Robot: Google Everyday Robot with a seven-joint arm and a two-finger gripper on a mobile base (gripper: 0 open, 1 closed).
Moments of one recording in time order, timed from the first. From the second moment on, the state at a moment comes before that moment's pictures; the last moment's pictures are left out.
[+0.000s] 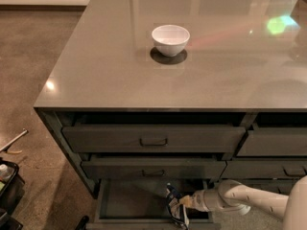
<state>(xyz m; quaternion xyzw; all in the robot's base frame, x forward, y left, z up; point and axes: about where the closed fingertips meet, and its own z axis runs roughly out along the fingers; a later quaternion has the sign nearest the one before) 0.452 -0.147 0.248 -0.01 0.93 0.35 0.10</state>
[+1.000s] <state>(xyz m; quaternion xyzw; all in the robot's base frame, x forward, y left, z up) 0.452 -0.147 0.248 -0.01 0.93 0.35 0.10</state>
